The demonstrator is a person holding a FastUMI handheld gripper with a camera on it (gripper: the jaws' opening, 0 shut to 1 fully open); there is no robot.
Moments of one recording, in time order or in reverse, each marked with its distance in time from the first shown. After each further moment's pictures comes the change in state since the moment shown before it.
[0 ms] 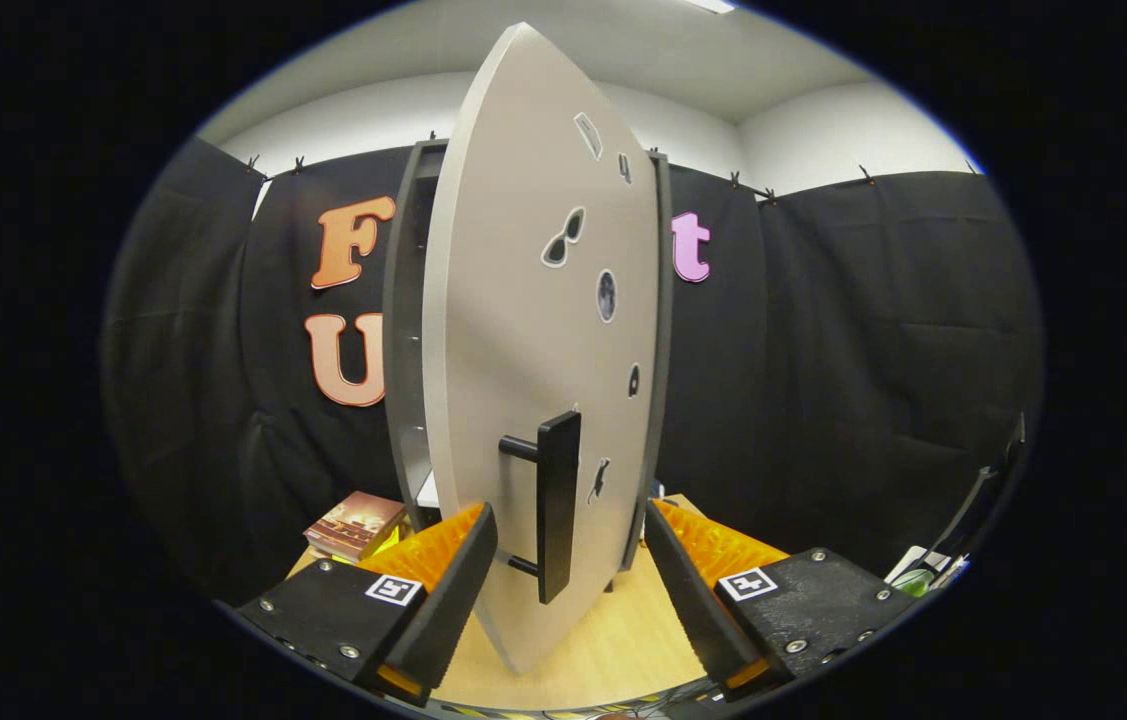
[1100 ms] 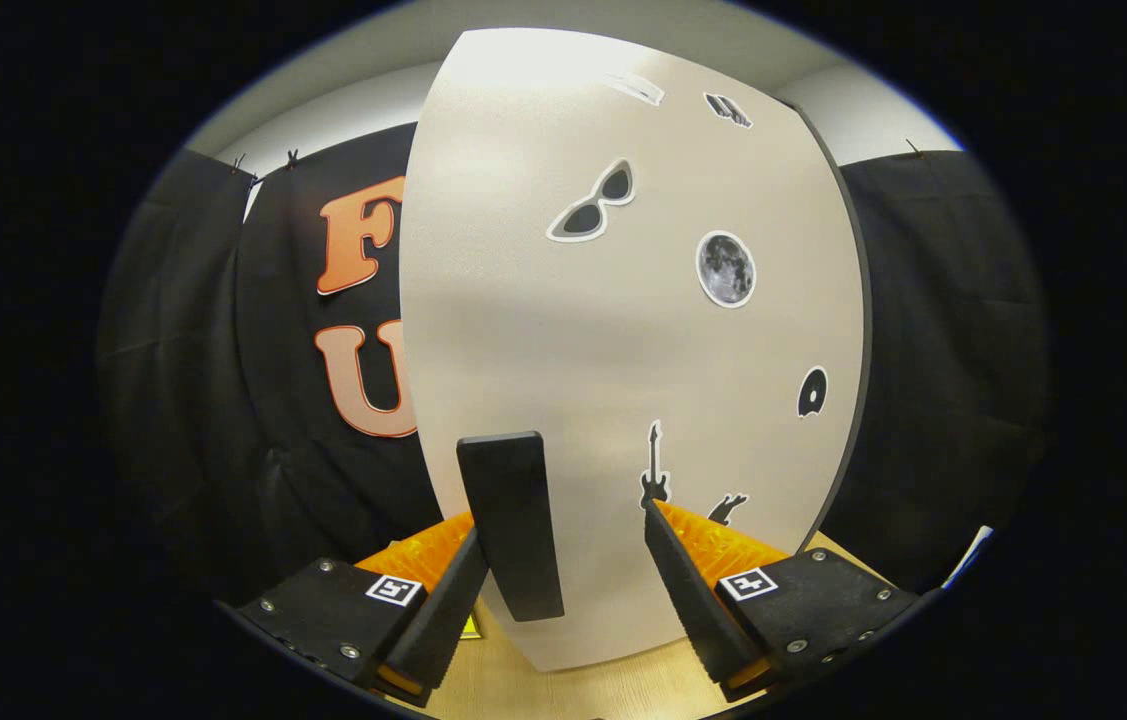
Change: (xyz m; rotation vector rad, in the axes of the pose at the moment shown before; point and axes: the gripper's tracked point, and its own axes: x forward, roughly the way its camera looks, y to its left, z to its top) arm 0.166 0.126 0.021 0.069 0.037 0.073
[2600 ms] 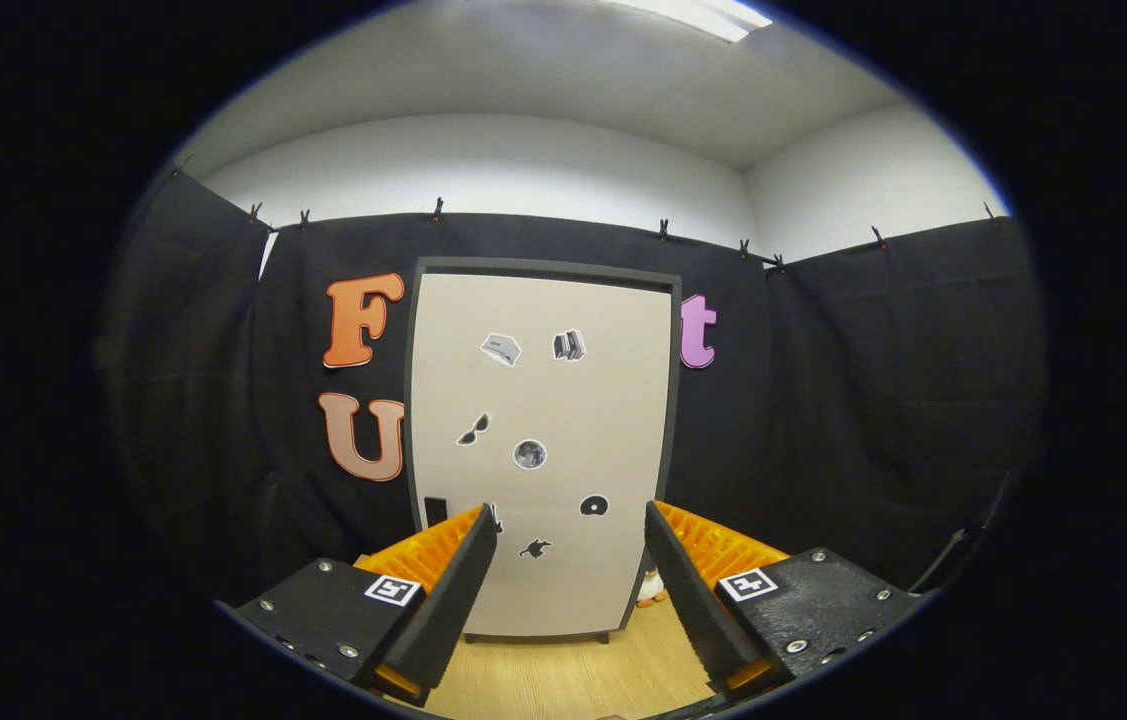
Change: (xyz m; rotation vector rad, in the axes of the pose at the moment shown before) arm -0.245 -0.126 0.143 -0.080 -0.190 -0.080
